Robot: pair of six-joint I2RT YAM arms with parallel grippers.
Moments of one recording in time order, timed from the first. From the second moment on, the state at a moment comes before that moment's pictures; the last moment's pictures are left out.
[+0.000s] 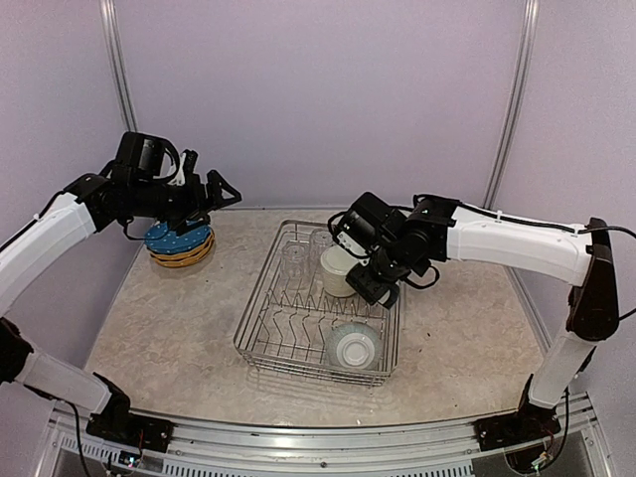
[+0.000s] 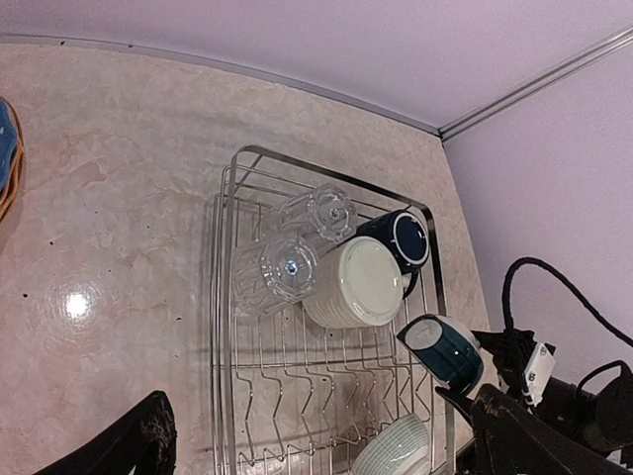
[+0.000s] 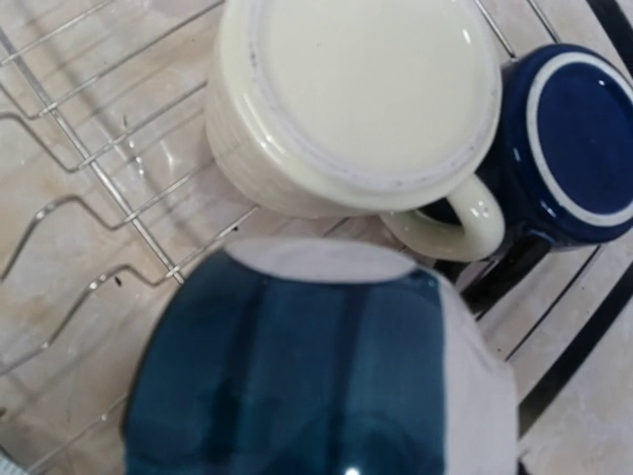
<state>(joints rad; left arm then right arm) -0.44 1.32 1.35 -0.61 0.26 -0.62 0.99 1.72 1.53 -0.89 0.40 0.09</state>
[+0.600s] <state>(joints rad) -0.45 1.30 1.27 -0.52 0.39 -0.71 0.96 1.70 1.55 -0.67 0.16 0.28</state>
